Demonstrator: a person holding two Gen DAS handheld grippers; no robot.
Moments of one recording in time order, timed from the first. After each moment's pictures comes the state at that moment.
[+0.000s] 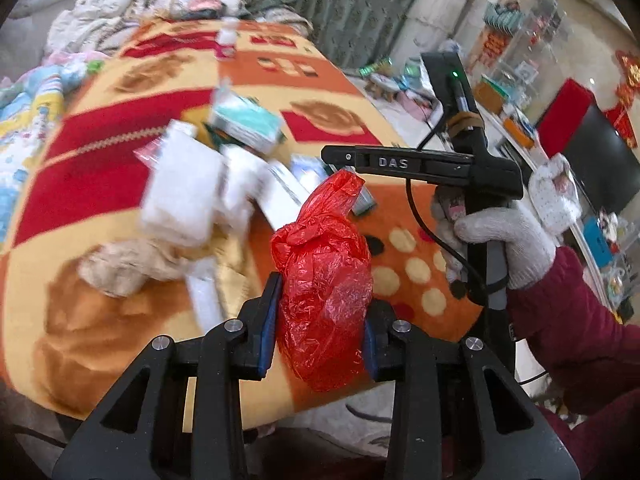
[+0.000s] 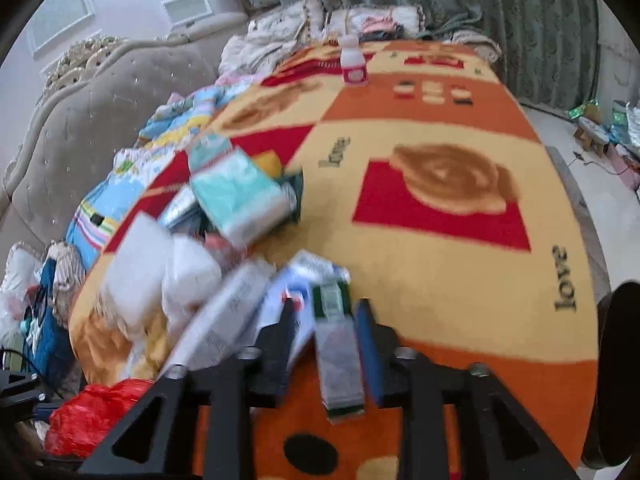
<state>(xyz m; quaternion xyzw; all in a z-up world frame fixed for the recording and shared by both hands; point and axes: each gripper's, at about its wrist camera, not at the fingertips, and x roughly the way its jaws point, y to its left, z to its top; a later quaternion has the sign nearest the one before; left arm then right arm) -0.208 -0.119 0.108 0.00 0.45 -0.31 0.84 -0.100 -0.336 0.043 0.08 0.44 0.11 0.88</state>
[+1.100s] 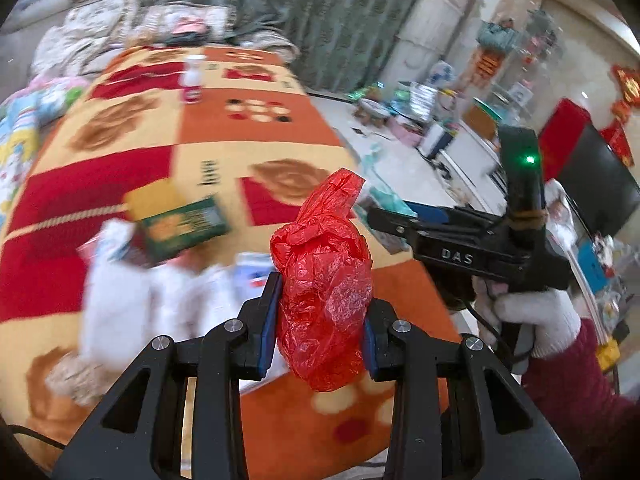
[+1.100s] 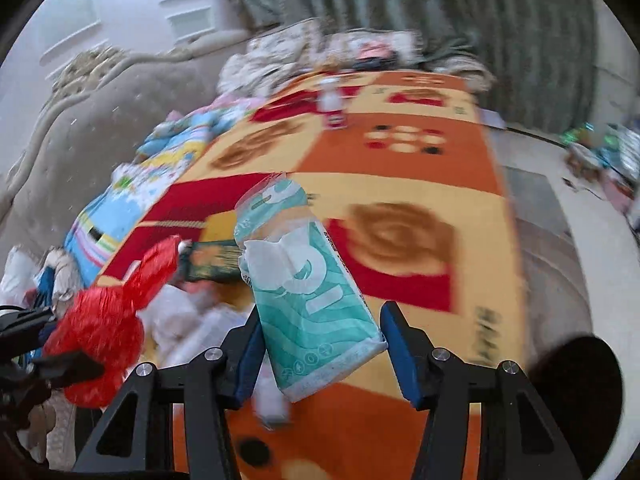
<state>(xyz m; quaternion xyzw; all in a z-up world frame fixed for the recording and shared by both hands) -0.145 -0.219 0.140 -0.01 0.43 -0.34 0.84 -0.100 -0.403 0.091 0.06 0.42 0.09 0.90</state>
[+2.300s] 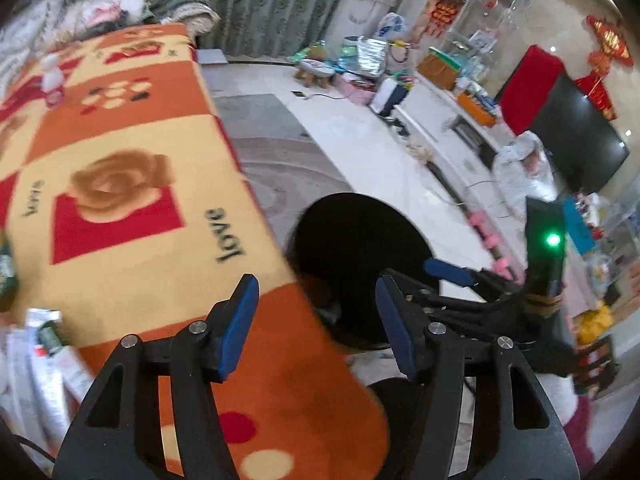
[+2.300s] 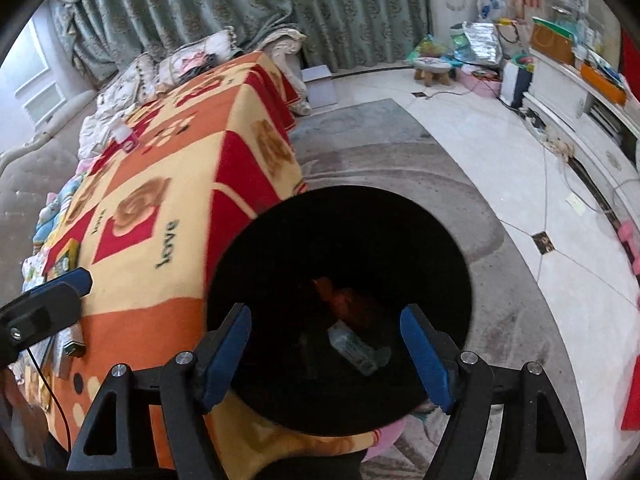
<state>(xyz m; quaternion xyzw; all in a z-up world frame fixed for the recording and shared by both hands) -0.151 -0.417 0.099 0.04 0.46 -0.40 0.80 -0.211 -0.608 0.028 0.18 0.44 -0.11 0.87</state>
